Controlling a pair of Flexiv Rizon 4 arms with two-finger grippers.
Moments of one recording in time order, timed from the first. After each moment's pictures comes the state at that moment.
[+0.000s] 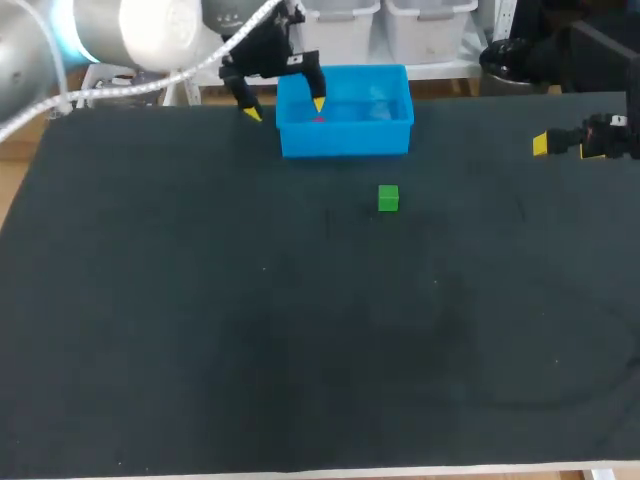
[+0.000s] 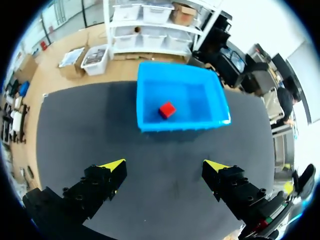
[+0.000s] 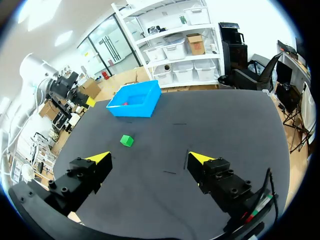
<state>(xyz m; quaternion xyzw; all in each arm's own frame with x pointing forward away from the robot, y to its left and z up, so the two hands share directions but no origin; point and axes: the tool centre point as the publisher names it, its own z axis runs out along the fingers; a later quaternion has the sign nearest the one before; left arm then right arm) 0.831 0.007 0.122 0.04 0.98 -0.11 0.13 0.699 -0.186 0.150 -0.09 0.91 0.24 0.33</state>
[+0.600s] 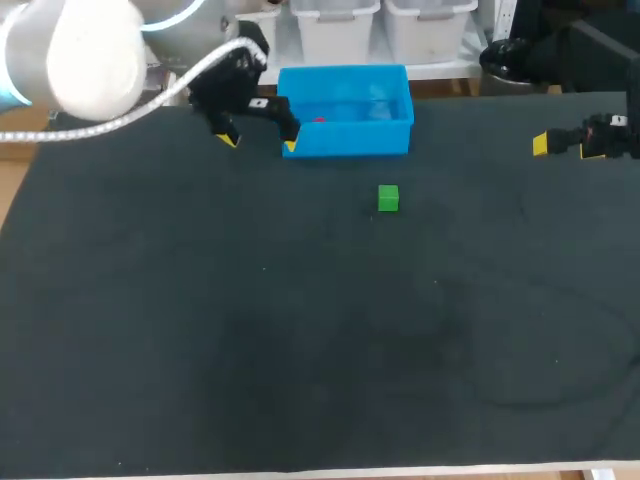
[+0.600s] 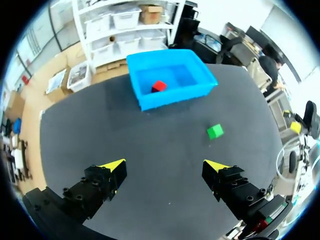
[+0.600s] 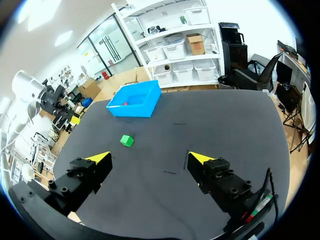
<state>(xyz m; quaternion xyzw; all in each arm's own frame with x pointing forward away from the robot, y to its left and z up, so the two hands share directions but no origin) 0.767 0.043 0.116 0.18 0.97 -0.11 0.15 0.699 -0.186 0.150 -0.09 0.91 0.24 0.33</state>
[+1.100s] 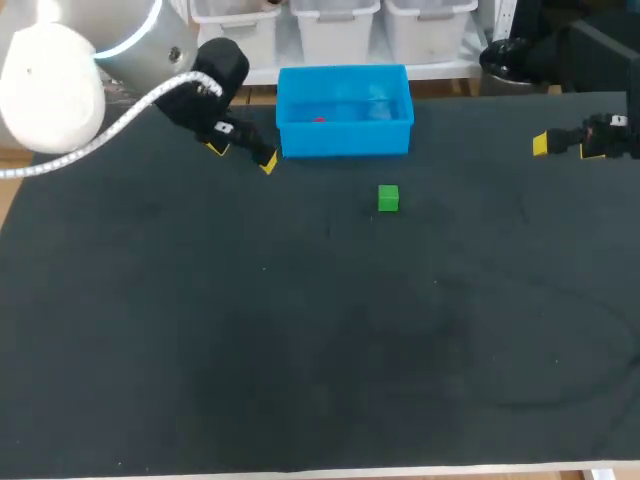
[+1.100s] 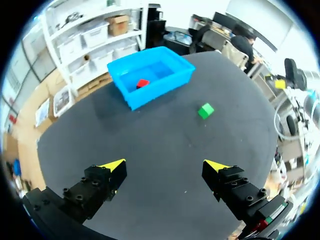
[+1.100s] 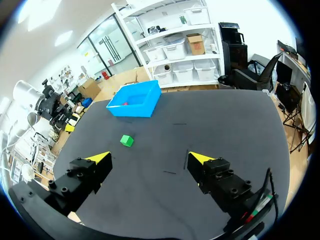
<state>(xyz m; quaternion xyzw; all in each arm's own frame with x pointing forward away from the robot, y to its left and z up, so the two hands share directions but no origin) 0.745 0.067 0.110 0.32 0.92 -0.13 0.18 0.699 -0.186 0.150 -0.09 0.91 0.24 0.33</state>
